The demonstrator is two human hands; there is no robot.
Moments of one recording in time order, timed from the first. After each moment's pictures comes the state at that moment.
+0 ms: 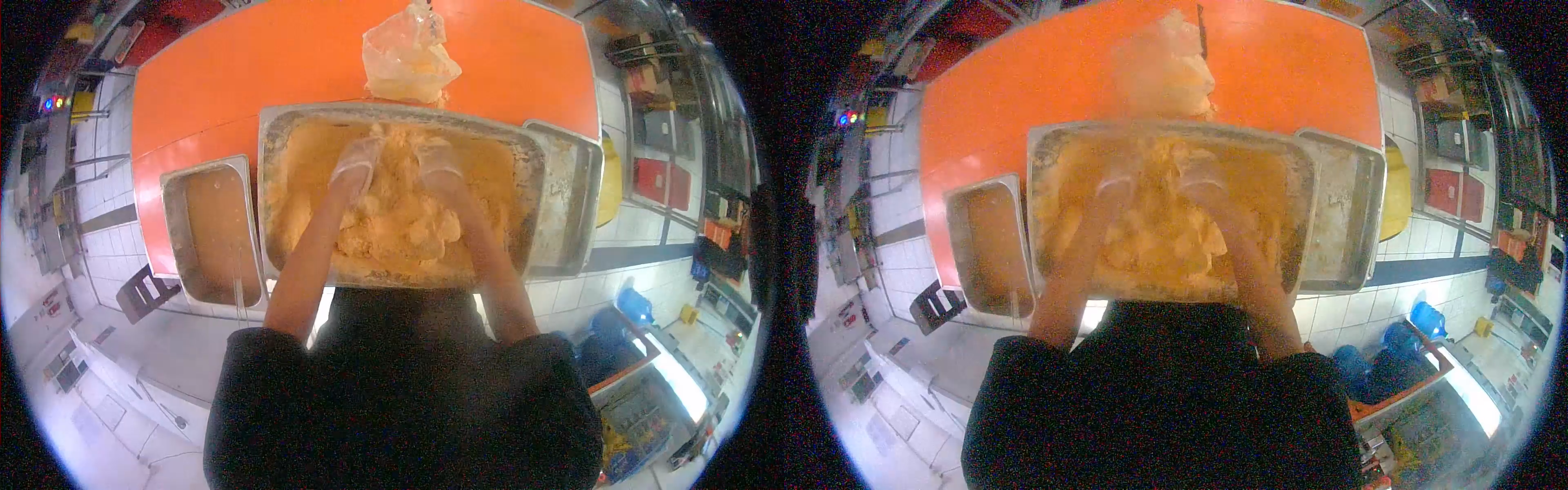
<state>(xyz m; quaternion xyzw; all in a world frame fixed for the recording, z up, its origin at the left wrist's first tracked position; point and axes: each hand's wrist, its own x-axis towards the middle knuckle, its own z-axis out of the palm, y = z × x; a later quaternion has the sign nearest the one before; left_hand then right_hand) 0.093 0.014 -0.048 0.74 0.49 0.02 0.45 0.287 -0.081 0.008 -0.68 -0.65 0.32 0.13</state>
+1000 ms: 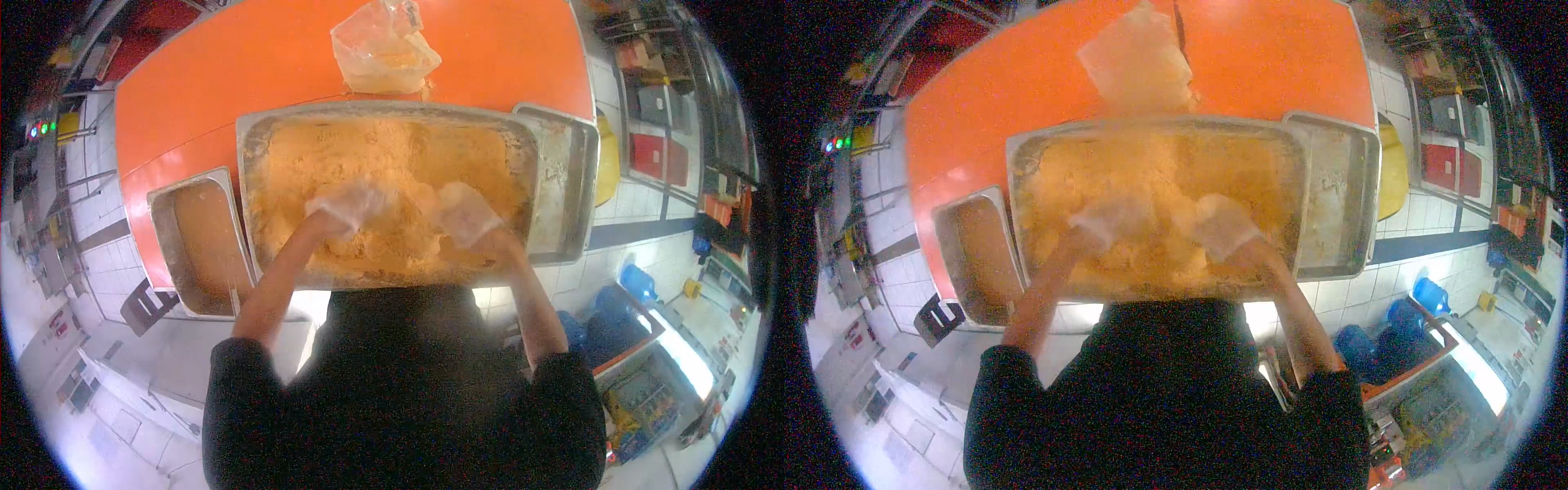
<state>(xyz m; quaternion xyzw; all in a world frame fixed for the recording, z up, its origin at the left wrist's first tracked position) 0.069 -0.037 0.056 0.86 0.21 -0.11 0.44 0.323 -0.153 0.101 -0.53 -0.78 0.34 0.02</state>
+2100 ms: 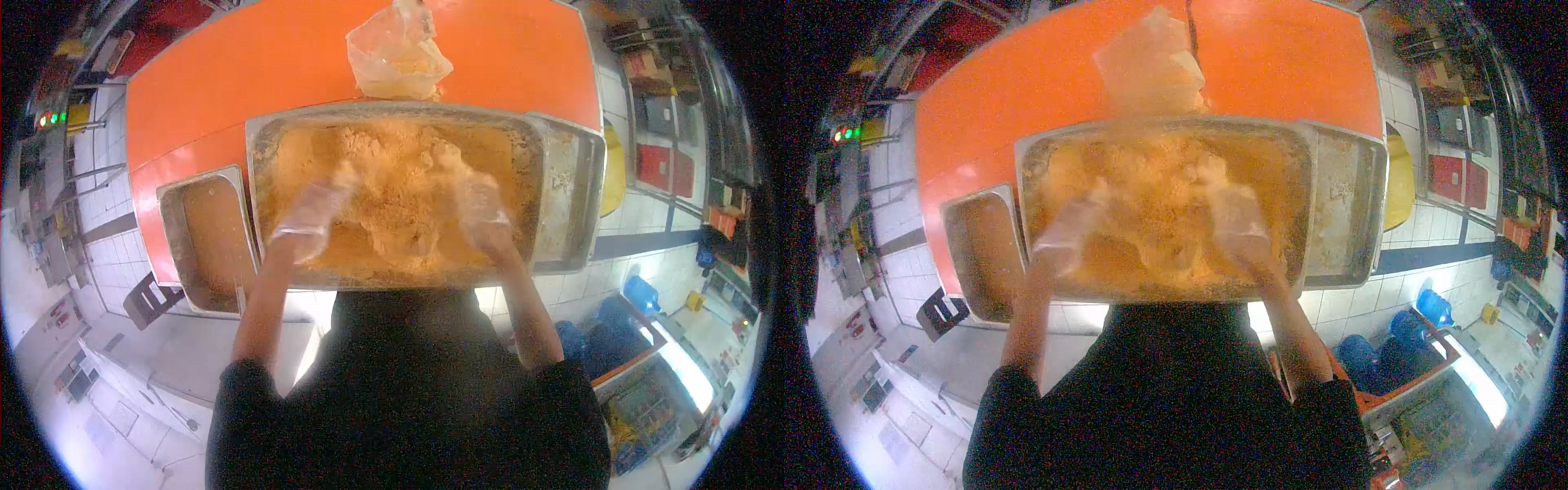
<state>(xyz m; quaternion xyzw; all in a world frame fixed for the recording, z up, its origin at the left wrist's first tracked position) 0.054 -0.018 0.127 0.71 0.45 -0.16 0.51 0.312 -0.154 0.090 -0.72 -0.57 0.31 0.24</state>
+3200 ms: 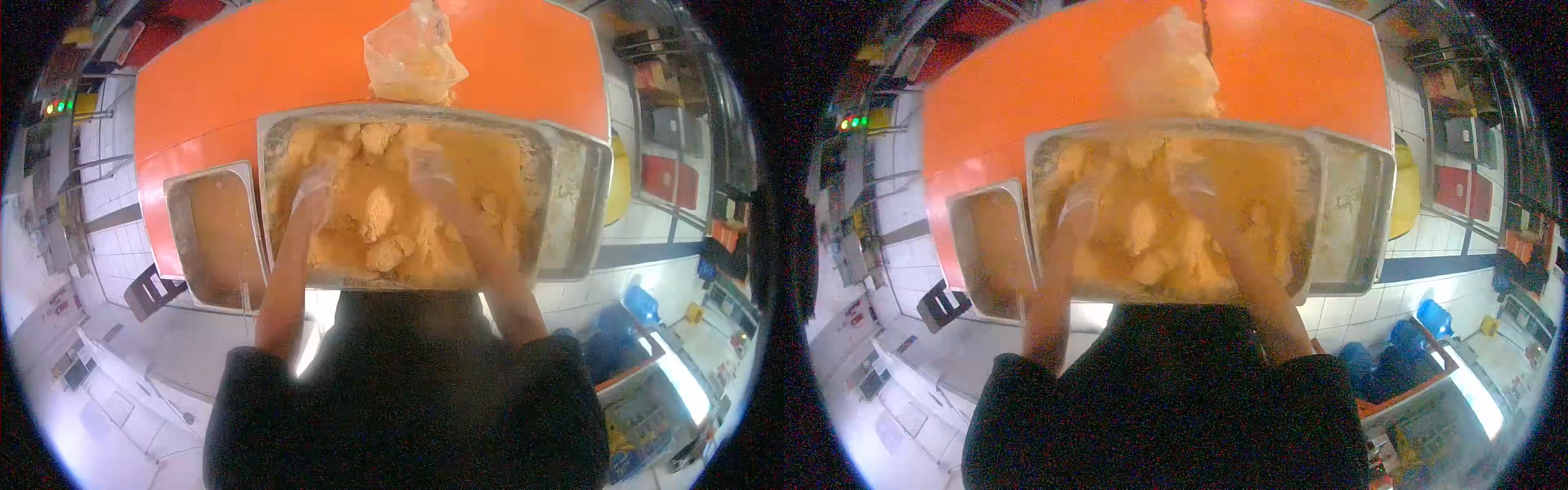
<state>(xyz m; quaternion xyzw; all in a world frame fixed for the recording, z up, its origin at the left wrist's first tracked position) -0.026 -0.006 -0.050 0.86 0.44 -0.03 0.25 0.301 -0.104 -0.162 -0.47 -0.80 -0.32 -0.16</state>
